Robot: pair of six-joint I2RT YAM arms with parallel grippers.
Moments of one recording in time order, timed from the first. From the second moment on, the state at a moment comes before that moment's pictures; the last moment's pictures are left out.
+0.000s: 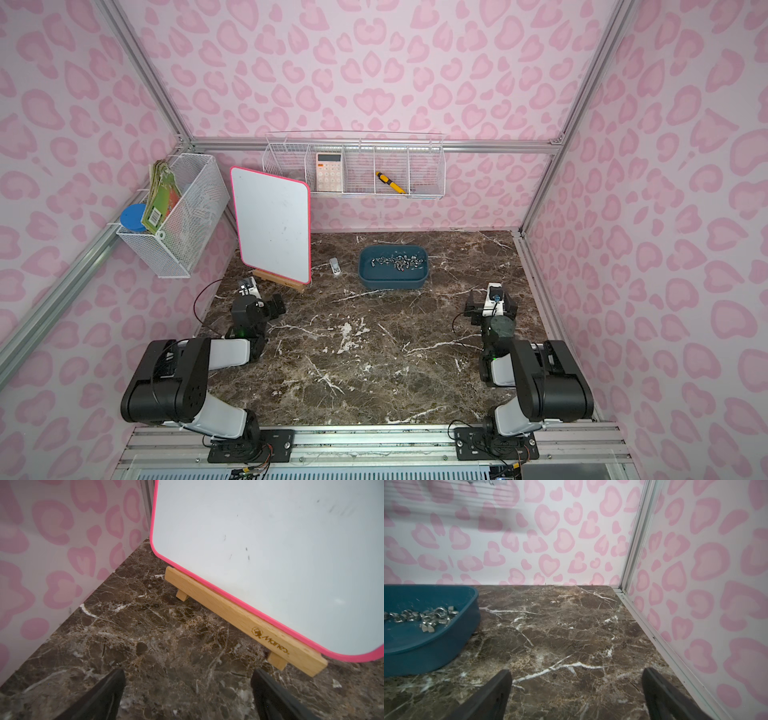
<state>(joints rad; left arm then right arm) 0.07 1.49 0.46 0.66 -0.25 -0.10 0.05 1.47 0.17 1.28 0.15 -0.06</state>
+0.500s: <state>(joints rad) 0.09 1.25 1.02 -0.37 -0.32 -0.50 0.00 1.22 0.60 0.64 0.11 0.33</state>
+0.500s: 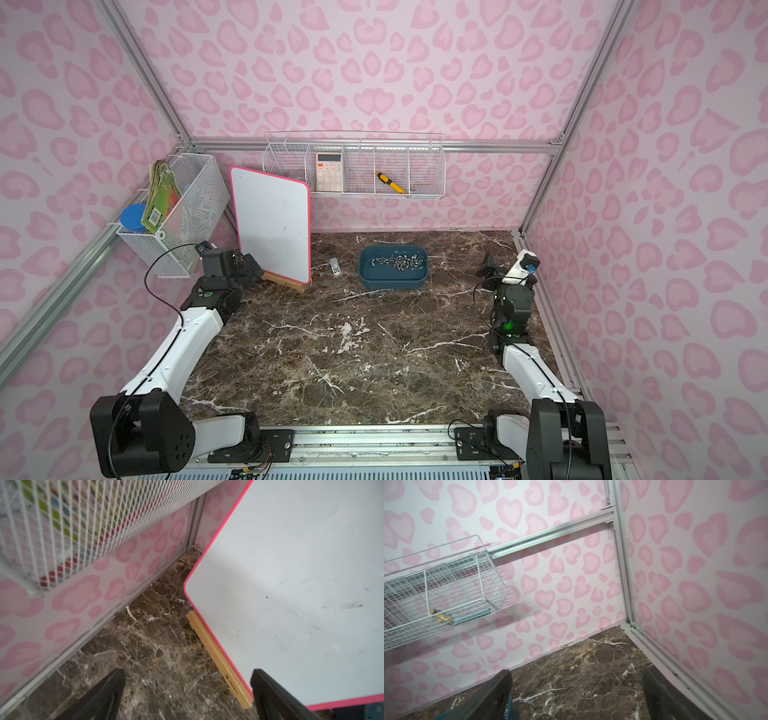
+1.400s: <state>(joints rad) -0.20 1.12 0.96 -0.65 -0.08 -0.61 0.31 2.19 1.77 -0.45 -0.01 0.28</state>
